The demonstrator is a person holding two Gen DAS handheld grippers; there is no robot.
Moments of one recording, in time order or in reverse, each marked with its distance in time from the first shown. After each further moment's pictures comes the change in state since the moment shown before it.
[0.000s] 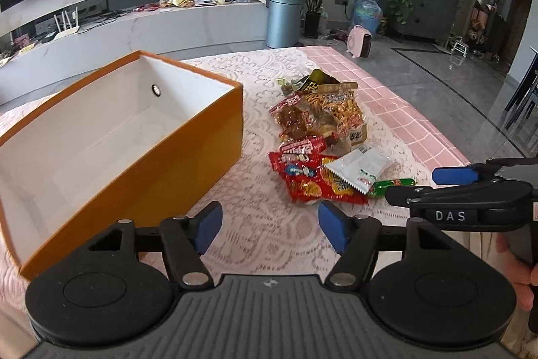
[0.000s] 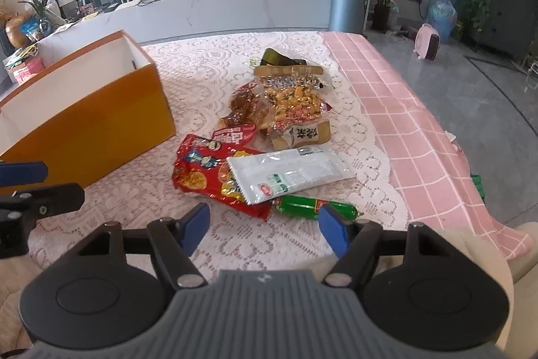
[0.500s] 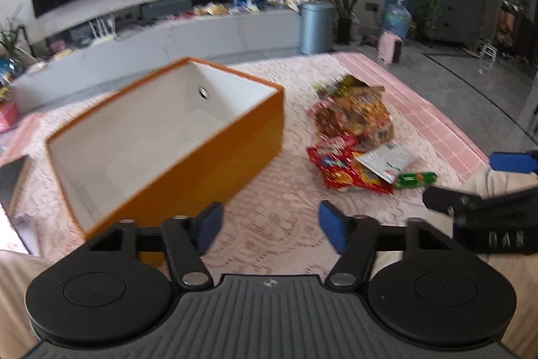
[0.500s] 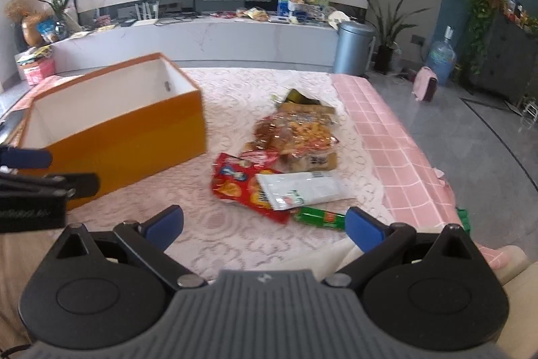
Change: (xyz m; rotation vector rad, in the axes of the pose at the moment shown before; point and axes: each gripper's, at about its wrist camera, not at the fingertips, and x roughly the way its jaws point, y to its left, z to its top) left arm -0.043 0.004 -0.016 -0.008 -0.007 0.121; right arm -0.069 0.036 -0.021 -0.083 -0.122 -0.023
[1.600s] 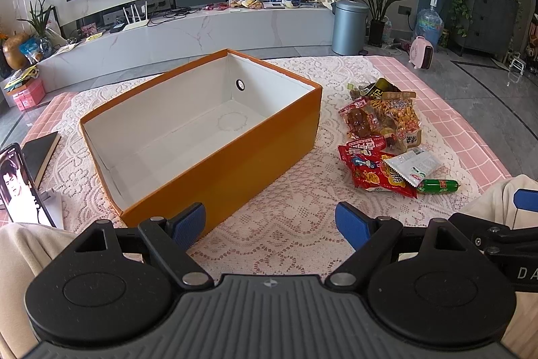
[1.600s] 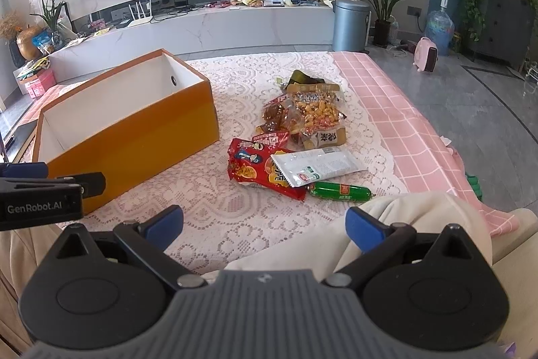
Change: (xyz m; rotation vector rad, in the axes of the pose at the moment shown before) left arm -0.019 0.017 -0.003 -0.083 0.006 0.109; right arm -0.018 0.009 -0.004 0.089 0.053 0.036
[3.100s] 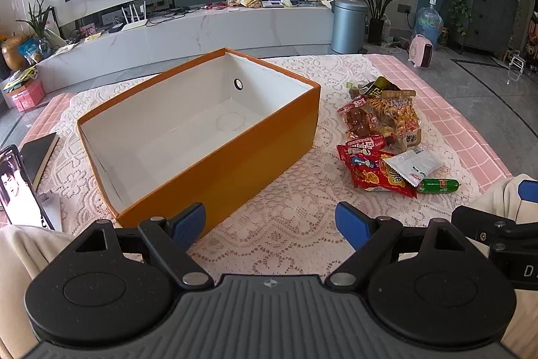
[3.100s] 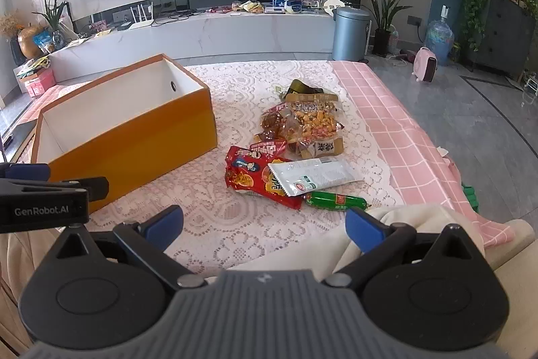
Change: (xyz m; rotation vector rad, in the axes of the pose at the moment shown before) left arm 0.001 -0.001 0.000 0.005 -0.001 0.000; right arm -0.005 0.002 0.004 -0.024 -0.033 -0.010
